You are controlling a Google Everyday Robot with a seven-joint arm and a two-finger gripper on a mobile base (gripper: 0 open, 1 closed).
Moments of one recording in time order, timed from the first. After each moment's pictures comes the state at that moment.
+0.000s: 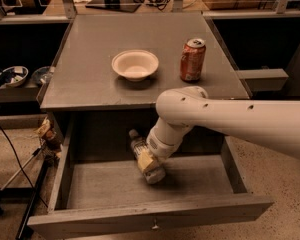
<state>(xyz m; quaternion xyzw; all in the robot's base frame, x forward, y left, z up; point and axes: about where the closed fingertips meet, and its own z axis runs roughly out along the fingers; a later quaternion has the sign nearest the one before) 0.506 -0.012 0.628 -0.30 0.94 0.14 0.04</state>
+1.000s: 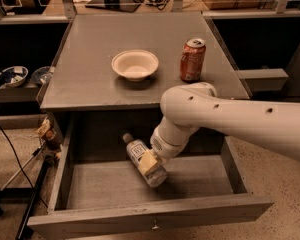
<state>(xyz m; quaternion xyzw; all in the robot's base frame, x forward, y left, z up) 0.489 -0.026 0.656 -0.31 0.94 0.12 0.06</state>
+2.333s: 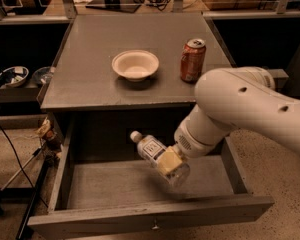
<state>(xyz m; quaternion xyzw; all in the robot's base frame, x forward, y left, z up) 0.441 -0.079 0.747 -0.32 0.94 0.10 0.11</state>
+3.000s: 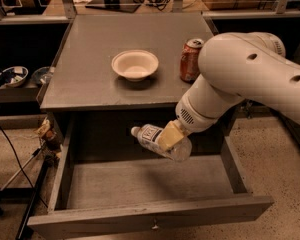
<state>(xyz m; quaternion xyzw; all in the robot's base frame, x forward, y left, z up) 0.481 -0.078 0.802 -0.34 0.92 0.09 0.15</state>
